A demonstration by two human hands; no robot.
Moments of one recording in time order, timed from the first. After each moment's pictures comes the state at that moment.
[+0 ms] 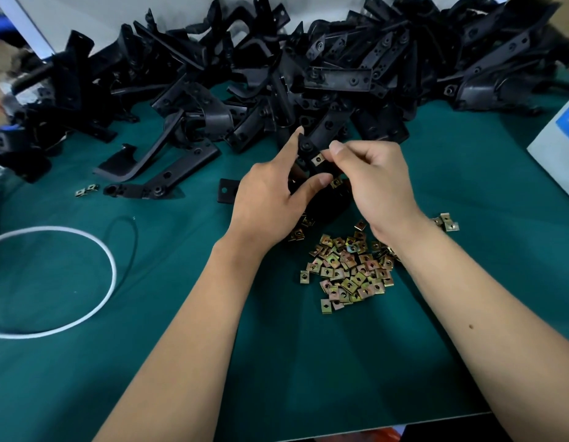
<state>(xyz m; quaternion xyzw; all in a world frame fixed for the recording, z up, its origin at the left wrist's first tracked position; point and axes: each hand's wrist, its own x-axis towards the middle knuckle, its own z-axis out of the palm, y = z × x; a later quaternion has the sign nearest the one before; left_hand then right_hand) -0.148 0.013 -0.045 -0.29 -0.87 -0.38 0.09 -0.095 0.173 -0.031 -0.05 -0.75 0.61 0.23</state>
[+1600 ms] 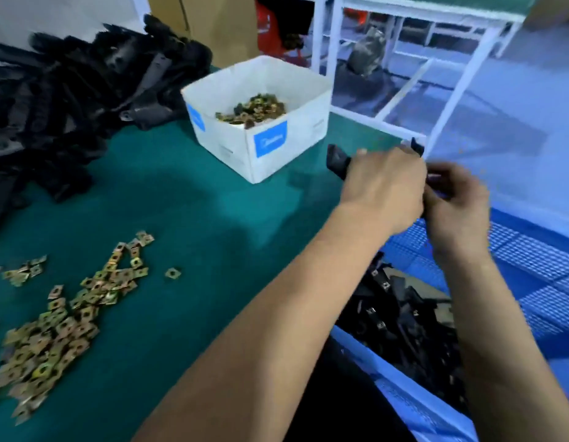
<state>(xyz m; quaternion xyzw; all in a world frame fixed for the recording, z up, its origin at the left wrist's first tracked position) 0.165 0.375 0.006 -0.70 -0.69 -0.15 0.08 0.279 0.421 -0.060 -0.44 -0.60 0.41 0.52</state>
